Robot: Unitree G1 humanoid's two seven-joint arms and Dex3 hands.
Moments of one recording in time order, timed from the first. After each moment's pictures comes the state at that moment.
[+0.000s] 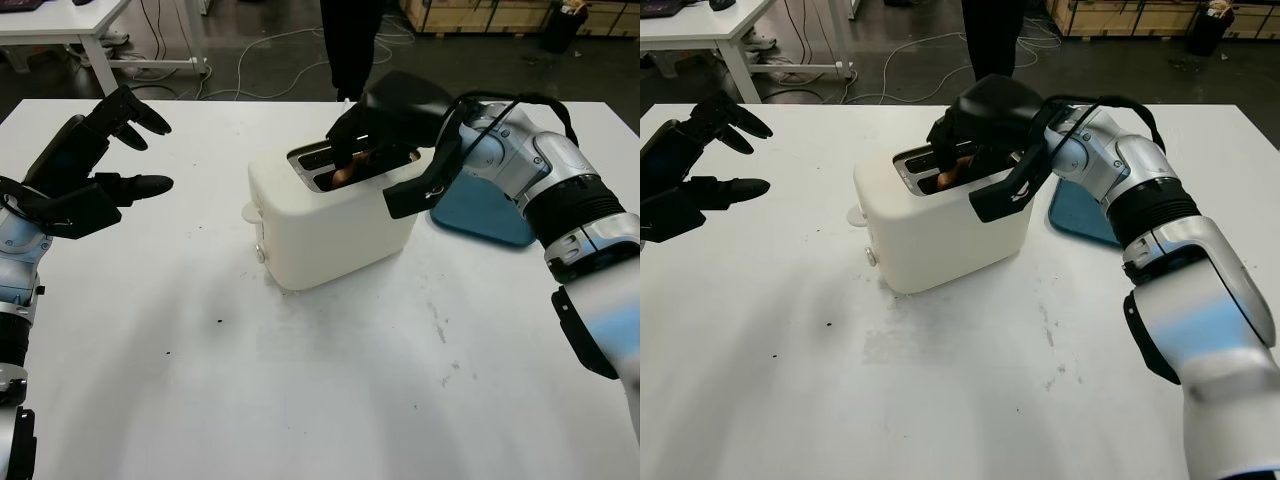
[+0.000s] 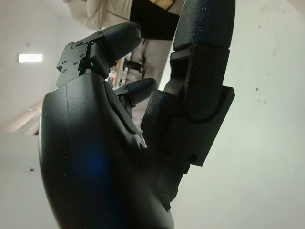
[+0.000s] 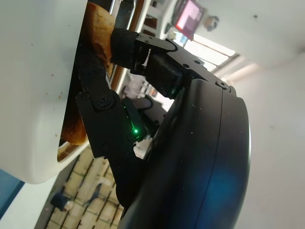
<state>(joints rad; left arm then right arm) -0.55 0.71 0.08 0.50 0.12 -0.50 -0.31 -1.18 -0.50 0.52 0.96 -0.66 -0.73 0.14</state>
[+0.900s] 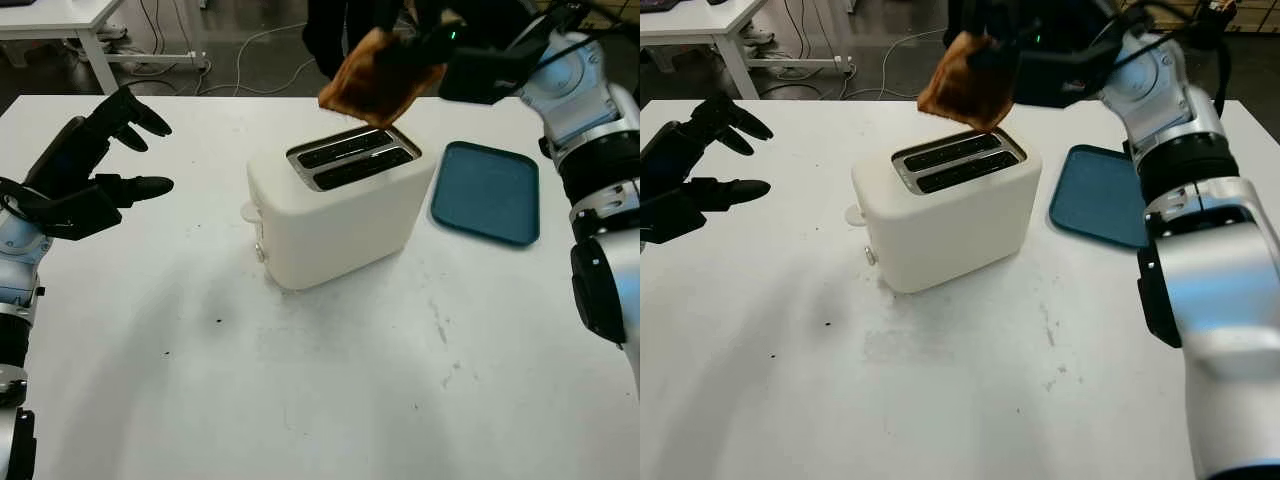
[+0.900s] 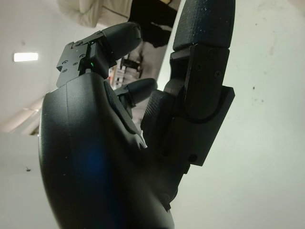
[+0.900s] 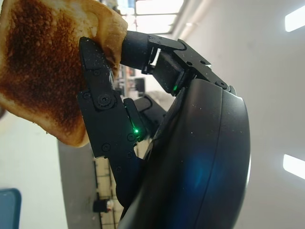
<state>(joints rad) -0.54 0.71 0.08 0.49 0.12 -0.49 -0.31 -1.34 -0.51 0.16 1.11 -0.35 -0.67 0.19</state>
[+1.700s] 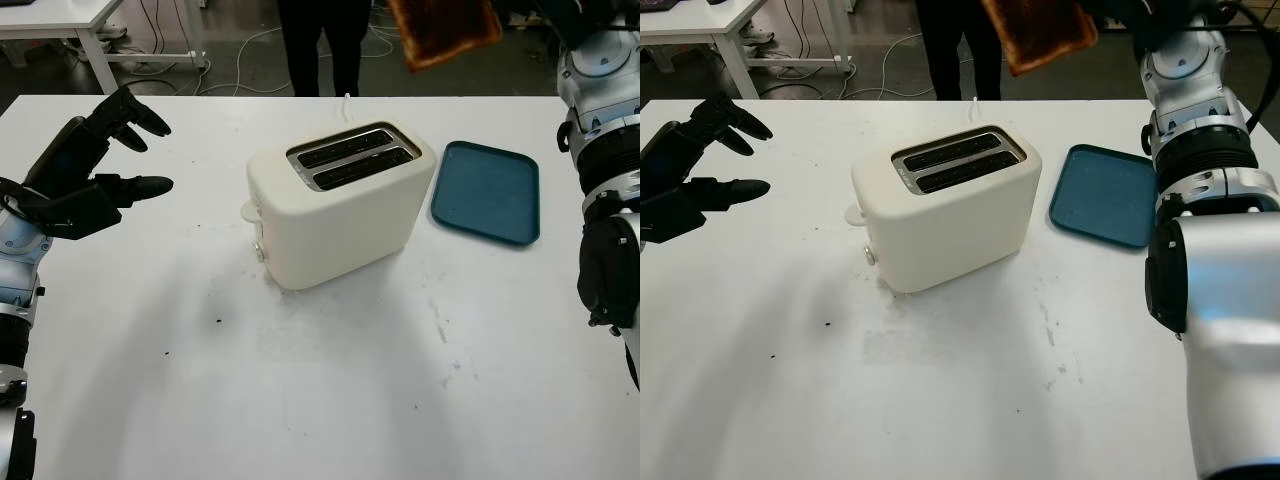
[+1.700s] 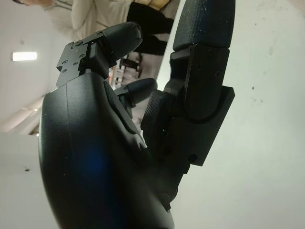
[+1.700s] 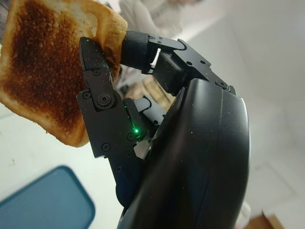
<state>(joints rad) -0.54 0.71 0.08 0.50 0.12 -0.49 -0.31 -1.35 -0.51 0.04 1.26 -0.28 -0.30 -0.10</state>
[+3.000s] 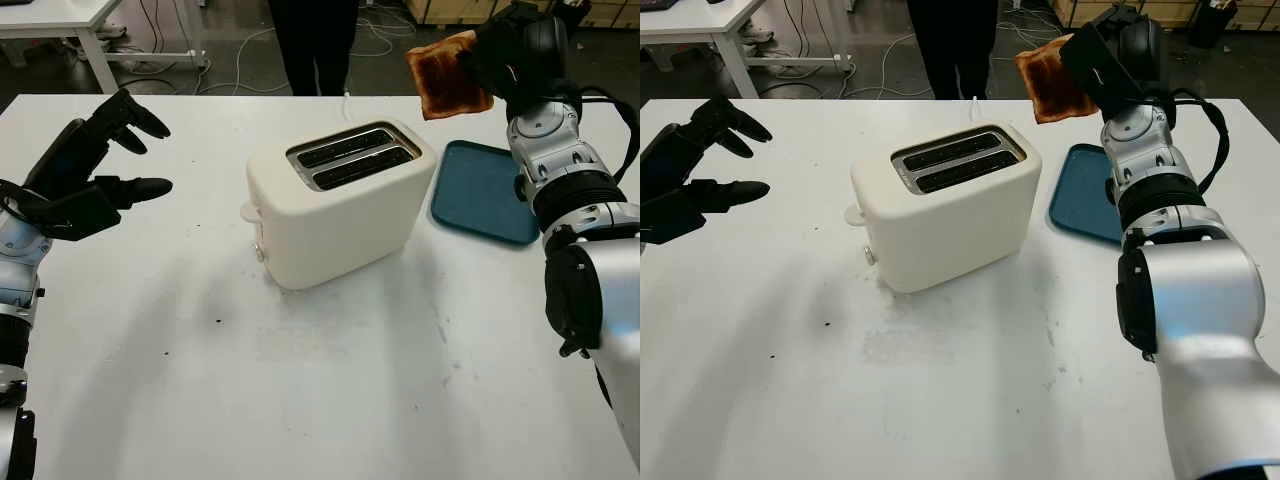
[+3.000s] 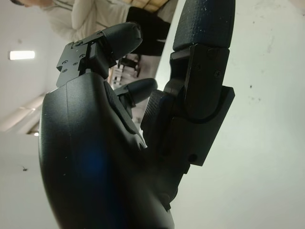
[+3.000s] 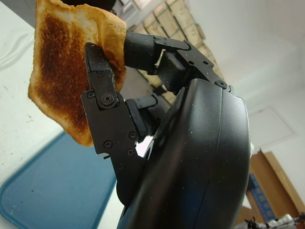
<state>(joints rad) -0.54 0.71 0.08 0.52 0.12 -0.50 -0.31 -1.26 -0.42 0.00 1.32 -0.30 -0.17 -0.27</state>
